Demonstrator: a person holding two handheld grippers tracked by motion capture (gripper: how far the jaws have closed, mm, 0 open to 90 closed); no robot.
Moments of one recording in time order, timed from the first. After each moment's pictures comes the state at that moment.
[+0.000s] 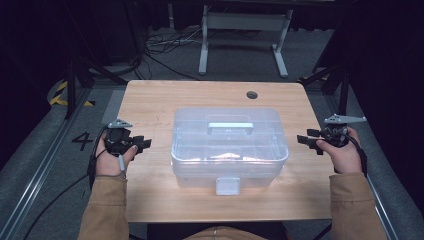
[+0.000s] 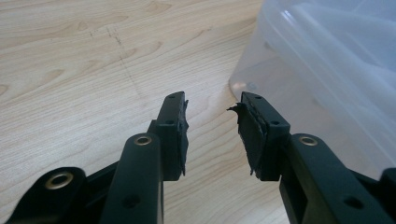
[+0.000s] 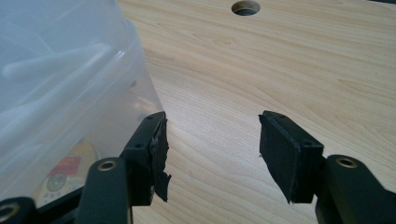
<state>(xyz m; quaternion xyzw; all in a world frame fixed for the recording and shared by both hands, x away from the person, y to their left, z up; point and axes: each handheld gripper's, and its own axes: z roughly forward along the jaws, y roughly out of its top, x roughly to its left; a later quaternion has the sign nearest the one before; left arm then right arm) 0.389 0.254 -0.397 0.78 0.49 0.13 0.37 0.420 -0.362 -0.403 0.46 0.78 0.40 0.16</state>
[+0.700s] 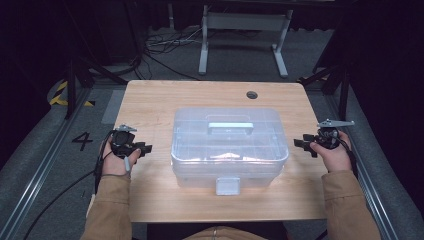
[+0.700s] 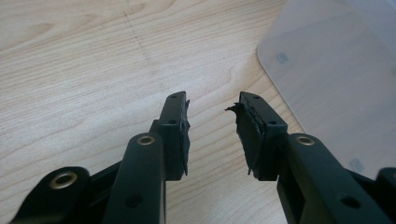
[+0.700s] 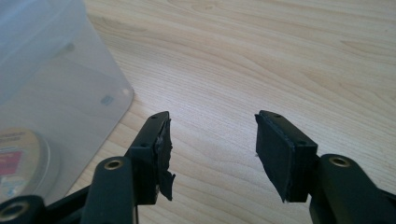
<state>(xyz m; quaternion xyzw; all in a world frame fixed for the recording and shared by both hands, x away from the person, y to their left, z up) 0.402 0.254 -0.433 0.78 0.52 0.10 0.33 0.436 -0.365 -0.444 0.49 0.77 0.38 0.15</state>
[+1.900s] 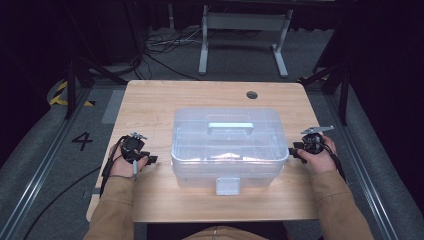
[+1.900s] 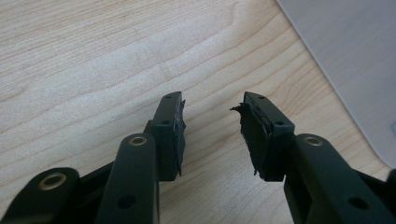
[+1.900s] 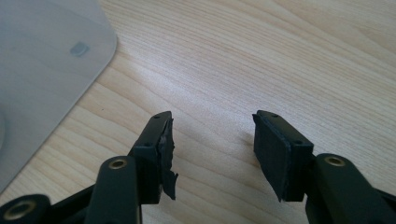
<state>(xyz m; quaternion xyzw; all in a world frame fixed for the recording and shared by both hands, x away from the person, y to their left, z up) 0.408 0.240 -0.464 0.82 0.51 0.06 0.26 0.446 -0.343 -0.483 0.47 0.81 0.32 0.14</state>
